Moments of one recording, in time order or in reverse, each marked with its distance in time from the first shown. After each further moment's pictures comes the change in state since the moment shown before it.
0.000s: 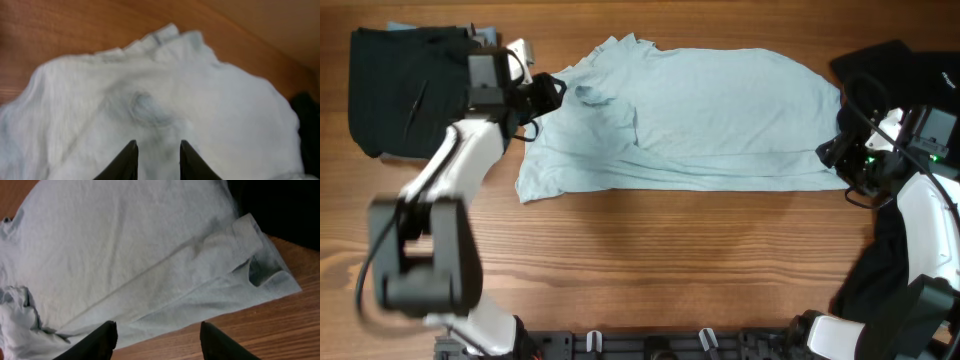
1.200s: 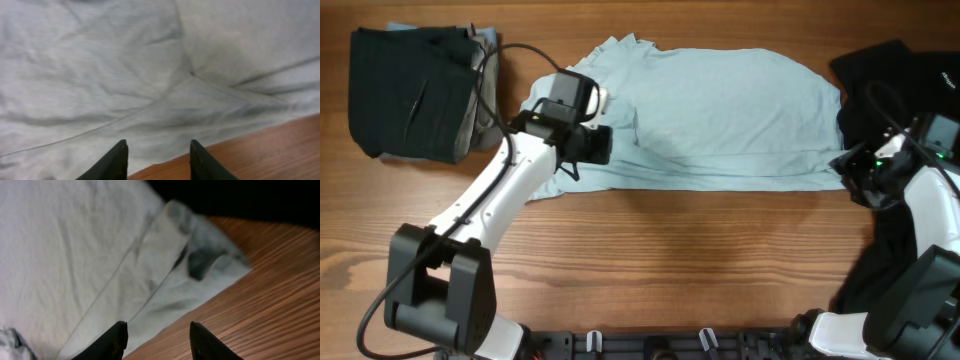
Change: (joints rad) left arm -0.317 -0.094 0.020 -0.473 -0.273 0.226; right arm -0.073 0.098 0.003 -0.004 0.059 0.164
